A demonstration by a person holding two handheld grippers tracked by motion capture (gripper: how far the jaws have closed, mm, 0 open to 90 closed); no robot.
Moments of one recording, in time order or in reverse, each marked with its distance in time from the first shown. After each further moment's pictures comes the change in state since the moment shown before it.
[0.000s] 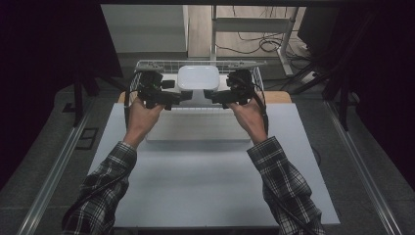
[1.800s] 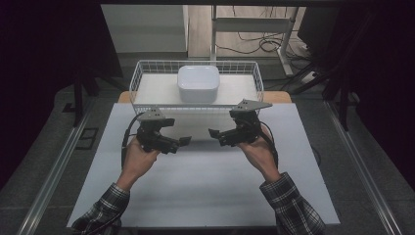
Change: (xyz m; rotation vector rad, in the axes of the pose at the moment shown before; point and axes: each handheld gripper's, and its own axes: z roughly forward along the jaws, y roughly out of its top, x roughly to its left) left arm -0.039 -0.099 -0.008 0.071 -0.046 0.096; right arm 0.027 -0.084 -0.033 0.038 0.069 -0.122
